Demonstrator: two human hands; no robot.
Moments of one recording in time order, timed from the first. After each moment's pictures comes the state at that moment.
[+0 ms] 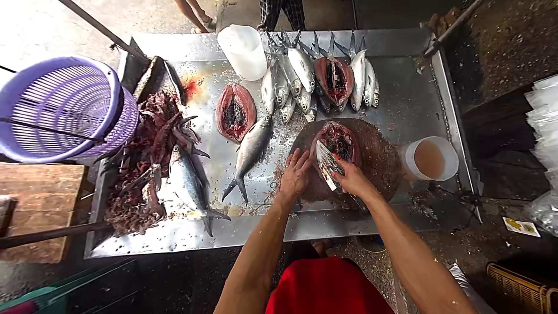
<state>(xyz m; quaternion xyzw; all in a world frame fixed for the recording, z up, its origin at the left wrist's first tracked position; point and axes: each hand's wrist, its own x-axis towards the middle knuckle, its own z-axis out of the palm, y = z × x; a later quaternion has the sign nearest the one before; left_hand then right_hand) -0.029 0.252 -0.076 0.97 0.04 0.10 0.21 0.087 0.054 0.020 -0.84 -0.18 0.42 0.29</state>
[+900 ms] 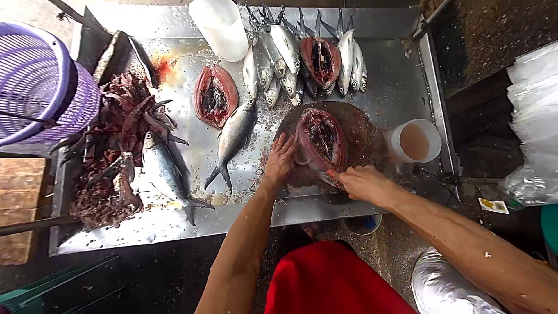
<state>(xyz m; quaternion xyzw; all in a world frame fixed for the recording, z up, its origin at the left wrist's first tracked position) -0.026 0.255 -0.077 0.97 0.03 0.11 0.22 0.063 0.022 0.120 -0.79 -0.40 0.44 -0.14</state>
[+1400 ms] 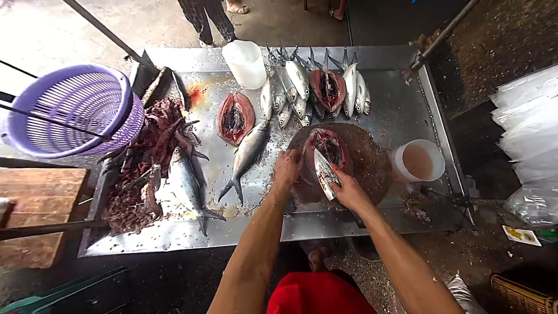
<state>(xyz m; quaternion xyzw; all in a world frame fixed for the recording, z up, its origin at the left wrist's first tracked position) 0.003 0.258 -0.032 0.93 0.21 0.03 0.30 0.049 0.029 0.046 -0.87 -0.20 0.36 0.27</state>
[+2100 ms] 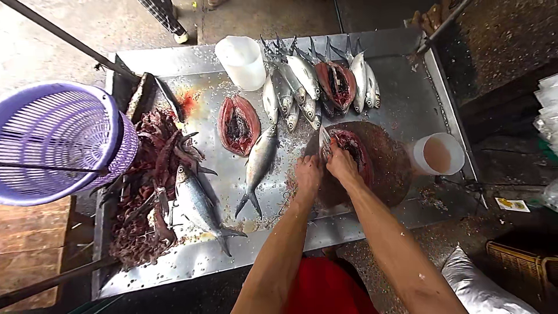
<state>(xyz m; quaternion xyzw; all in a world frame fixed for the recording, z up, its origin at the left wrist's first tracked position) 0.018 0.265 -0.017 0.92 0.24 -0.09 0.30 0.086 0.174 0.036 -0.95 -0.07 0.29 0.12</state>
